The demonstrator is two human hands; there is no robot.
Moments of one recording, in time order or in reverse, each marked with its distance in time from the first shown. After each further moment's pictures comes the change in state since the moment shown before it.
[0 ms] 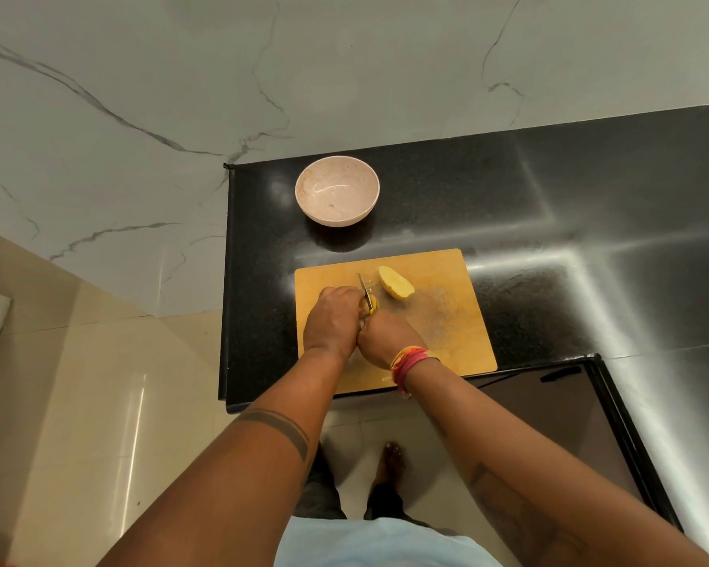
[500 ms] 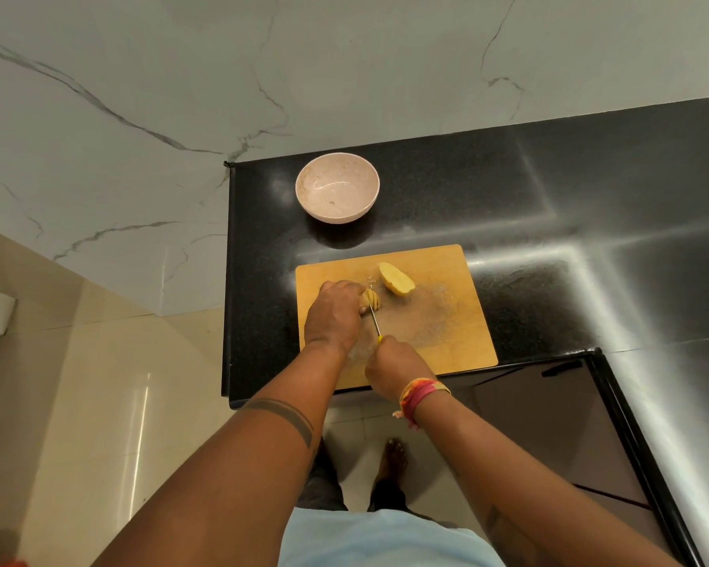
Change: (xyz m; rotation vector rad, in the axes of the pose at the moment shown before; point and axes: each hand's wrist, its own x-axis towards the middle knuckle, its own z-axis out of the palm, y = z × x) left_hand 0.001 0.001 -0.004 -0.057 -0.022 -0.033; right_hand -0.031 0.029 0.027 0.029 -0.051 0.107
